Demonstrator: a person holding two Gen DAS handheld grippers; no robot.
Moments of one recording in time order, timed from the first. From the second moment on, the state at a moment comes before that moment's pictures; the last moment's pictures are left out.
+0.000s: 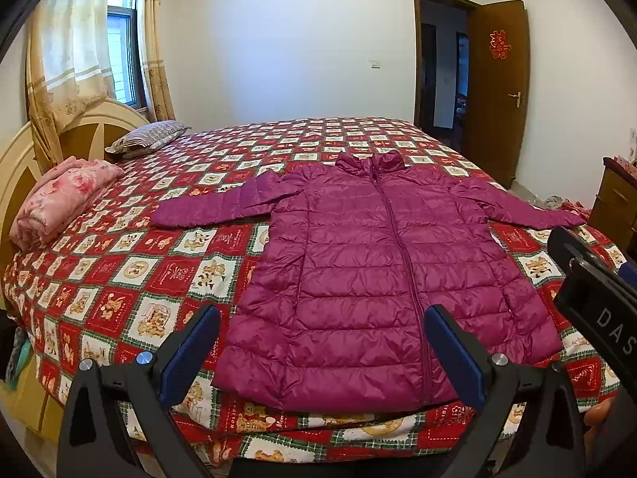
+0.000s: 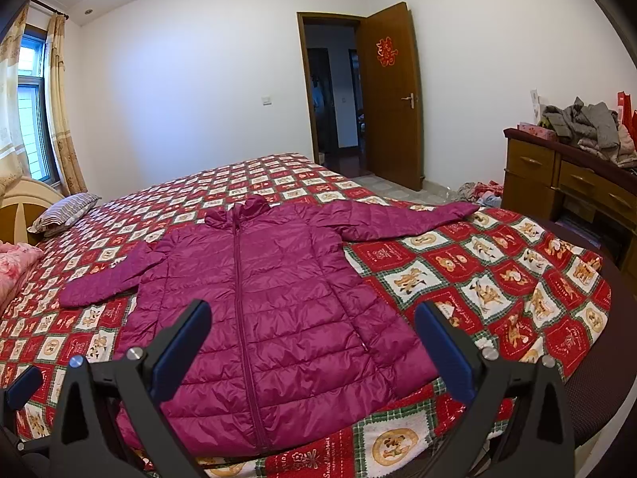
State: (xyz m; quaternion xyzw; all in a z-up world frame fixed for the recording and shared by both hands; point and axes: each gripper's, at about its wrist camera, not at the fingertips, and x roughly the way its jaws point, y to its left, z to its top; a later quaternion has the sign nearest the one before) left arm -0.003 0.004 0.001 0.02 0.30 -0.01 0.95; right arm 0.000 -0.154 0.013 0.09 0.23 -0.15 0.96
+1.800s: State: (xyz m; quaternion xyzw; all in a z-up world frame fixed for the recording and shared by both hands) left arm -0.006 0.002 0.004 0.02 0.30 -0.01 0.96; right arm 0.003 -0.151 0.012 0.09 0.24 -0.15 0.96
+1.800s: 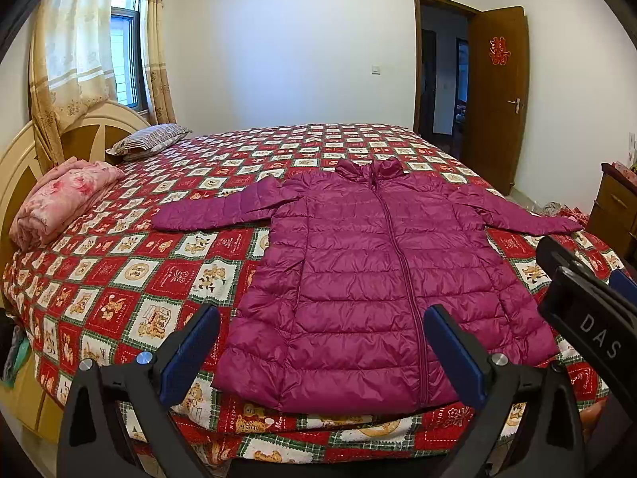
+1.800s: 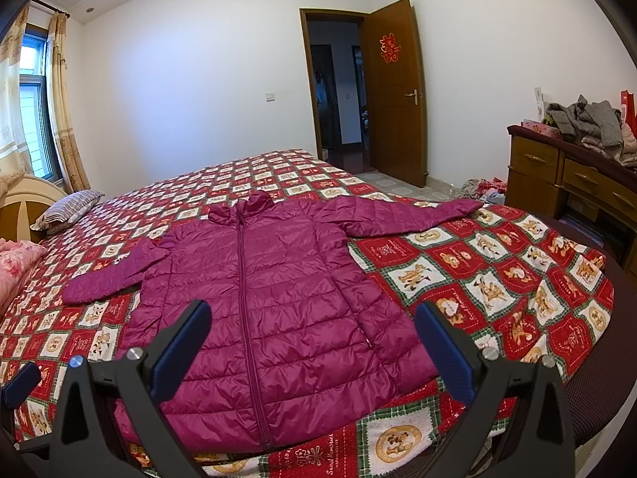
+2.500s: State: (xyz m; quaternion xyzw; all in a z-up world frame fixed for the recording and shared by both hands) left arm -0.007 0.000 0.005 0.02 0.30 -0.01 0.96; right arm 0.003 -0.149 0.011 0.09 0.24 -0.14 0.96
